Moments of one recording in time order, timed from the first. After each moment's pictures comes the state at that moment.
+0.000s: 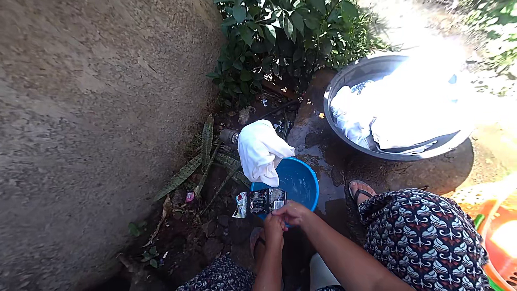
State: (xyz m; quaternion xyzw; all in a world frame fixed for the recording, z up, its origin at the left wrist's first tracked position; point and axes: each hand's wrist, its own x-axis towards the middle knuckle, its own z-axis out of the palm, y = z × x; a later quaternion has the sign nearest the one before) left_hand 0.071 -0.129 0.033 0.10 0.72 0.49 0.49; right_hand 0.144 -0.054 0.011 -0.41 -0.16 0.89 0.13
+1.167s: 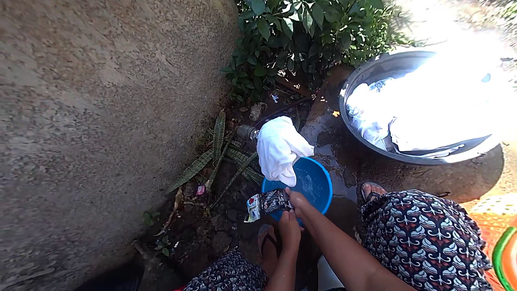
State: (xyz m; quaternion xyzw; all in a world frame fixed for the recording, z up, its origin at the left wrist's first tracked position) left_hand 0.082 -0.126 0.037 0.20 0.82 0.32 0.43; right_hand 0.100 -0.033 0.007 -0.57 -0.13 0.80 0.17
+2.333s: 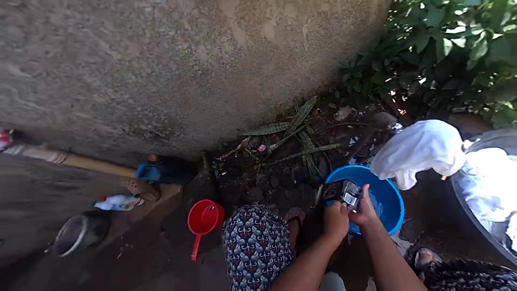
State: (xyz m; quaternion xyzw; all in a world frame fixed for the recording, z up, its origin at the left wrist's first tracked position) left_hand 0.053 -0.147 0.092 0.21 0.78 0.40 0.44; right_hand 0.104 -0.047 0.047 -0.43 -0.15 0.87 0.19
